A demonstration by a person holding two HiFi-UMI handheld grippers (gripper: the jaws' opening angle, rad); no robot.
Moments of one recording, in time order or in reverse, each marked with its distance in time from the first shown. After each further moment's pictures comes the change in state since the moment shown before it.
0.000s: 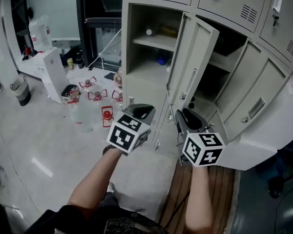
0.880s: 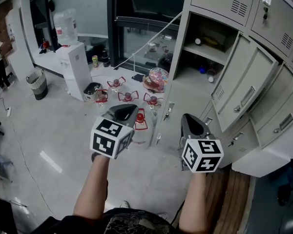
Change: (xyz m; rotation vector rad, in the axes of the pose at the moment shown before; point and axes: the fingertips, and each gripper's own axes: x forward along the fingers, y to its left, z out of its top) left arm -0.212 0.199 -0.065 -0.053 -0.030 0.245; right arm 0.090 0.200 -0.012 -0.049 0.009 0.009
